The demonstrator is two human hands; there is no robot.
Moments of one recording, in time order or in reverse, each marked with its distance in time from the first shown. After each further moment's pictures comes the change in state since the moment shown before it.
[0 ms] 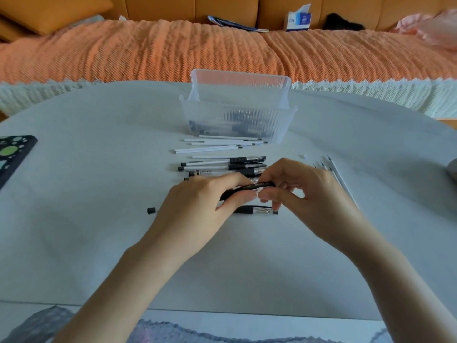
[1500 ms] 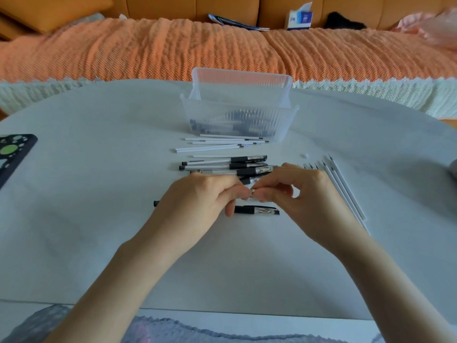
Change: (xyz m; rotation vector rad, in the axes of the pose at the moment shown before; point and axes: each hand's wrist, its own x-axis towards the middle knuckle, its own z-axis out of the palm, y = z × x) left_hand 0.005 -0.011 0.001 -0.068 -0.041 0.035; right_hand 0.003 0.002 0.010 -0.063 0.076 -0.056
